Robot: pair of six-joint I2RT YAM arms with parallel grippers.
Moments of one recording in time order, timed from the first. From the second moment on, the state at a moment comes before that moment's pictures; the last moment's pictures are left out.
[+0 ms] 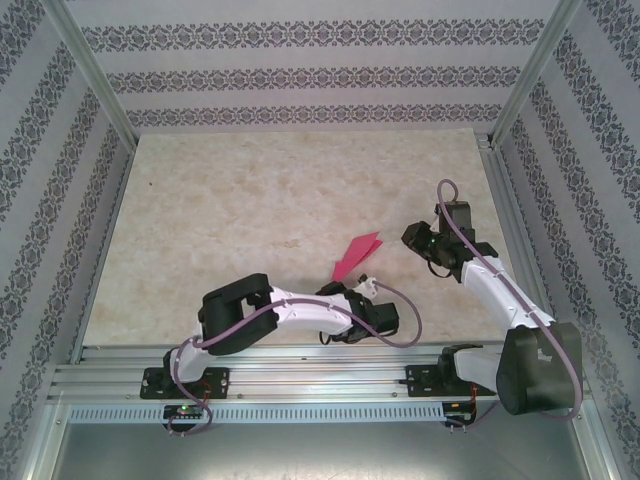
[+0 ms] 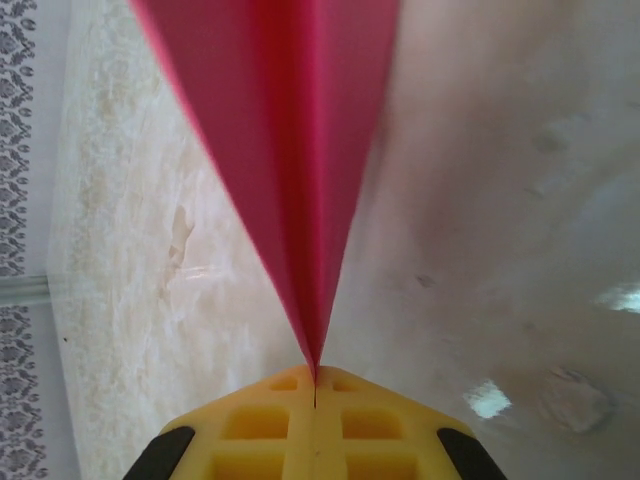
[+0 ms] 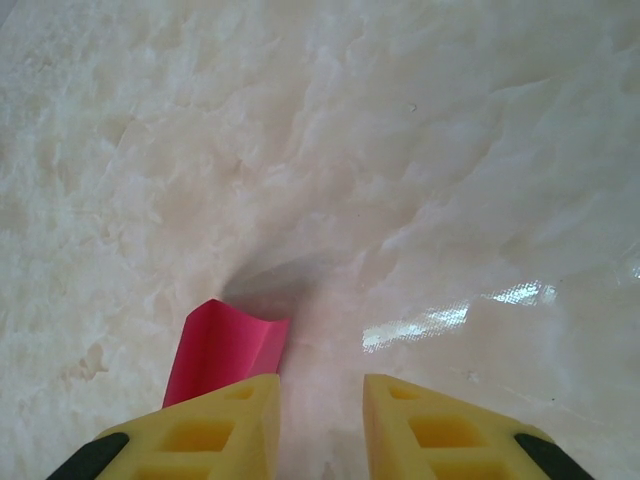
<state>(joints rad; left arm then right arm) -1.32 2.13 1.42 -0.88 -0.90 -0.37 0.10 1.20 0.70 -0.35 -0.23 0.63</state>
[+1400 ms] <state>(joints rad) -0.96 1.81 1.26 -0.53 0.32 -0.41 0.31 1.08 0.55 -0.48 -0.33 0.67</state>
